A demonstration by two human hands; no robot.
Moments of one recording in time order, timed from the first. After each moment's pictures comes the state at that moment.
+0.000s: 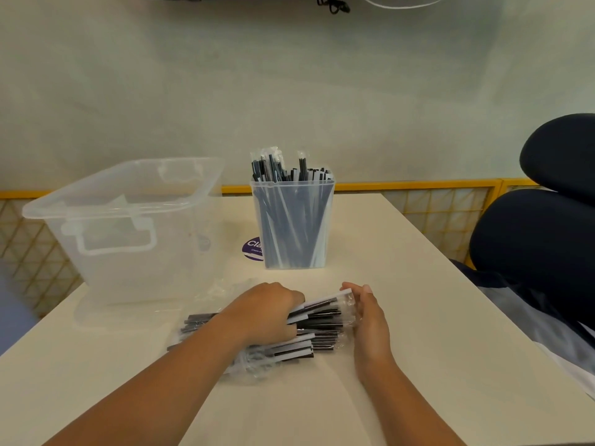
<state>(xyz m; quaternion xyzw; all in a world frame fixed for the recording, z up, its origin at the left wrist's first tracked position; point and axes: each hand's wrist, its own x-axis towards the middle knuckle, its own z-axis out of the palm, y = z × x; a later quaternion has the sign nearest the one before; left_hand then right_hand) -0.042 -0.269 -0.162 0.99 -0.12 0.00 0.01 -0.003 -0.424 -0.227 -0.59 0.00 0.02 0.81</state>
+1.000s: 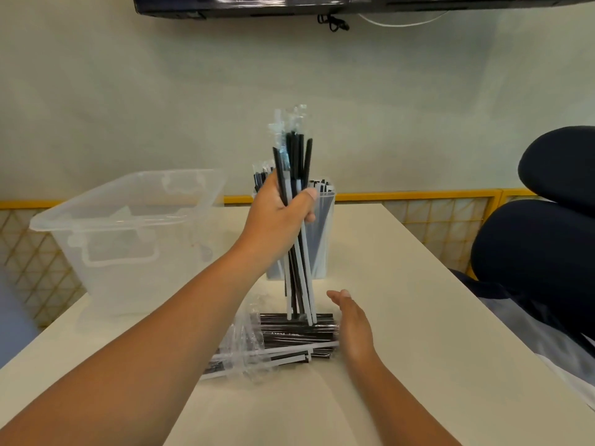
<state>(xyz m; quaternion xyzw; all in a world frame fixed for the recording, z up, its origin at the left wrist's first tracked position) -0.028 -0.297 -0.058 0.77 -0.08 0.32 0.55 0.003 -0.409 -0.221 -0.71 -0.04 0.02 0.70</state>
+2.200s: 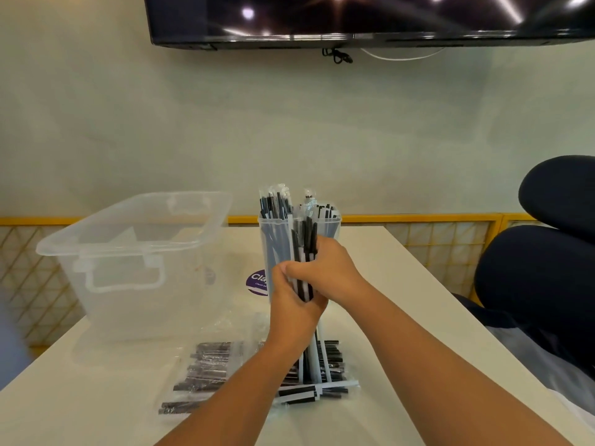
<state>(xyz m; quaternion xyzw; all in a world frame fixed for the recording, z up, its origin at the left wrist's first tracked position) -0.008 -0.309 -0.152 0.69 0.00 0.31 0.66 0.027 -0.374 -0.086 -0.81 -0.30 -0.04 0.51</state>
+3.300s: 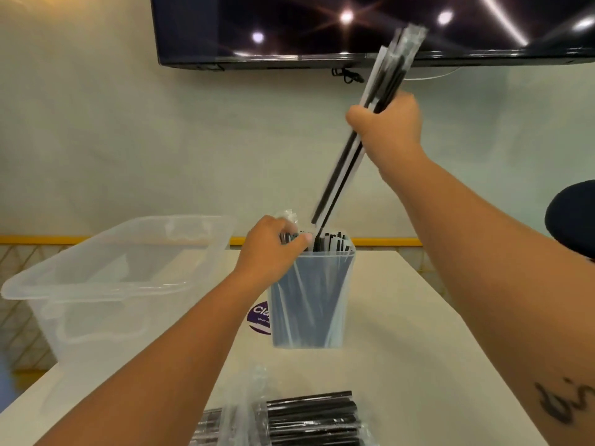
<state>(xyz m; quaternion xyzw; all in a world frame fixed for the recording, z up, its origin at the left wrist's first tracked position) 0.068 -0.228 -0.052 0.89 0.02 0.31 0.34 0.107 -0.378 0.086 -0.71 -0.22 -0.31 0.60</state>
